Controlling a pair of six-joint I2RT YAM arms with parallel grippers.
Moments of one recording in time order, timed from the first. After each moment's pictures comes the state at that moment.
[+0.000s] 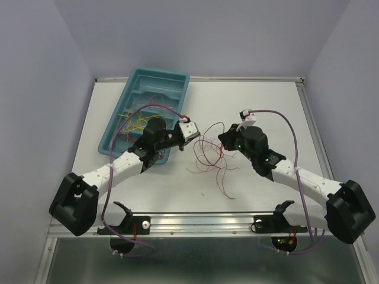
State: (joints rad) left arm -0.62 1.29 0.73 0.37 0.52 0.36; right arm 0.63 1.18 0.63 0.27 0.04 0.50
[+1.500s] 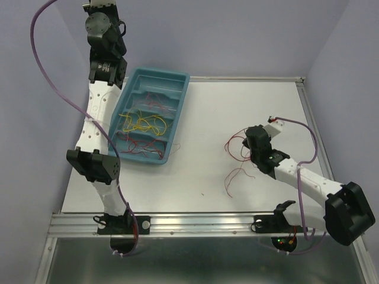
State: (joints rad) left arm -0.19 1.78 2.17 0.06 -0.48 0.24; right arm 0.54 1.17 0.63 0.01 0.70 0.82
